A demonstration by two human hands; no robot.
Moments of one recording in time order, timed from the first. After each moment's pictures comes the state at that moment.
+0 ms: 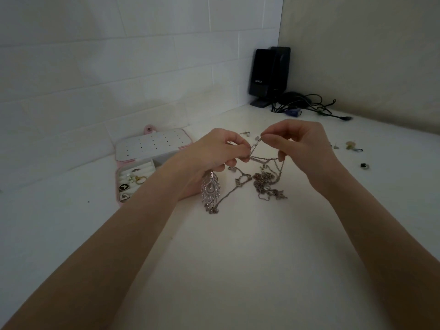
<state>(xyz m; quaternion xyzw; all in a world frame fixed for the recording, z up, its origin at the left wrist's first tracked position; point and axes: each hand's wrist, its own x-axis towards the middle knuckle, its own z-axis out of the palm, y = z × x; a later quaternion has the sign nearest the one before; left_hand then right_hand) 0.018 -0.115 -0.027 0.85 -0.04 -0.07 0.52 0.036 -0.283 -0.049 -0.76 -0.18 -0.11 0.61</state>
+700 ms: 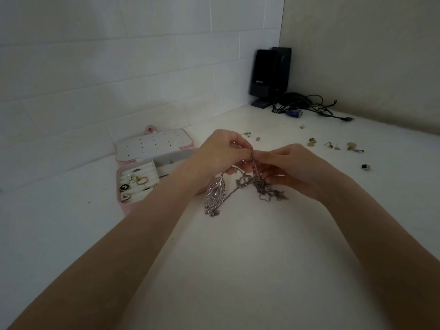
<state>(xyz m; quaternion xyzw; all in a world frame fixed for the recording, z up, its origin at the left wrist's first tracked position) 0.014 -0.124 -0.034 0.83 -0.04 -0.03 0.56 0.030 -0.280 -0.054 -0.73 -0.09 0.17 0.66</state>
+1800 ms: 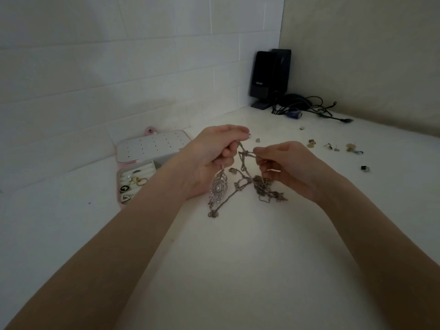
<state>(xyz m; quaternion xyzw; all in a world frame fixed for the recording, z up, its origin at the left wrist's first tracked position) 0.020 -0.118 -0.028 0.67 0.02 -0.05 0.74 0.031 -0.274 -0.053 -0.69 -0.10 0.14 0.70</state>
